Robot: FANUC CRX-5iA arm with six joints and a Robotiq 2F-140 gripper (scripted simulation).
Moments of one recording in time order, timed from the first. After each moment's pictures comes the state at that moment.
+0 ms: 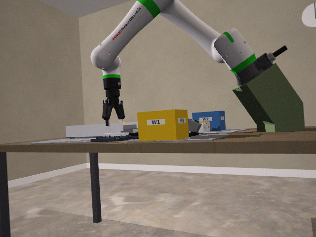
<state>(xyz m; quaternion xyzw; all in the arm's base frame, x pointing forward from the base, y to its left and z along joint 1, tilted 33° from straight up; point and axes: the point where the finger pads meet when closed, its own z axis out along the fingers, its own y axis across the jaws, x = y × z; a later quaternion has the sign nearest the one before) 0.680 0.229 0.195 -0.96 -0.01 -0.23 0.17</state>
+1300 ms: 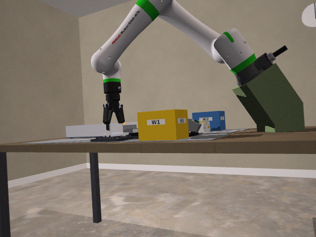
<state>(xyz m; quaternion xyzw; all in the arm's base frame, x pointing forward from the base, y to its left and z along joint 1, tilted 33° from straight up) 0.689 0.236 0.177 -0.96 -0.01 -0.23 0.17</state>
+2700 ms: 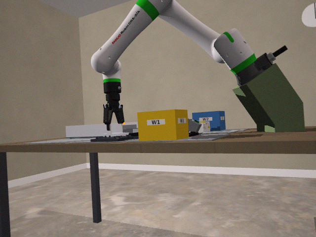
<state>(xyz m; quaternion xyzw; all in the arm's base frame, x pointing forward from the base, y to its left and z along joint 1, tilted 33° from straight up) 0.689 0.236 0.177 -0.96 -0.01 -0.23 0.17</state>
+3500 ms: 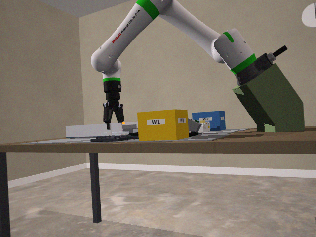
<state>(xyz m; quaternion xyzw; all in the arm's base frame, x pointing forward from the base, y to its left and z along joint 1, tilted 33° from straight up) 0.687 0.234 0.181 -0.96 -0.01 -0.23 0.17</state>
